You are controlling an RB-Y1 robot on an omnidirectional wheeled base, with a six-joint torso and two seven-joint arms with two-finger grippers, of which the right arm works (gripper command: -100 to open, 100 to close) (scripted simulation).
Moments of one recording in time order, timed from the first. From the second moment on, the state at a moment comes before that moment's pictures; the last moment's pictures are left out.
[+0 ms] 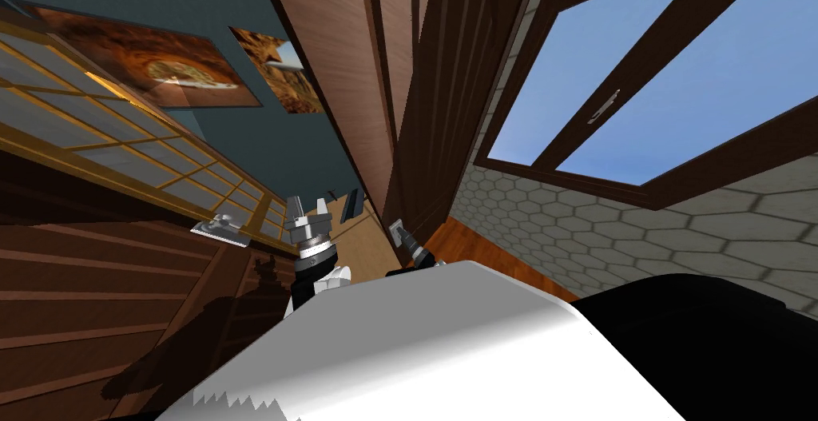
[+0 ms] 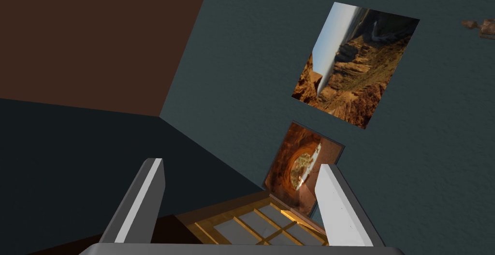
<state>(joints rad) 0.37 -0.09 0.58 -1.61 0.44 -0.34 -0.33</state>
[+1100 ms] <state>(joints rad) 0.34 -0.09 0.51 -1.58 0.42 -0.33 -0.31</state>
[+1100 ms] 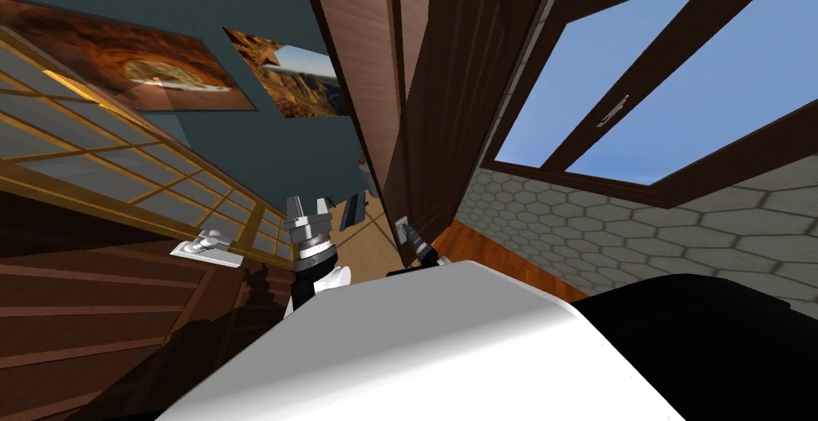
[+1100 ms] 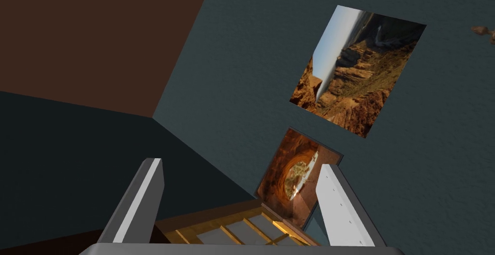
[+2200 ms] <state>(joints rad) 0.31 -0.04 0.40 -1.54 0.39 -0.31 -0.27</state>
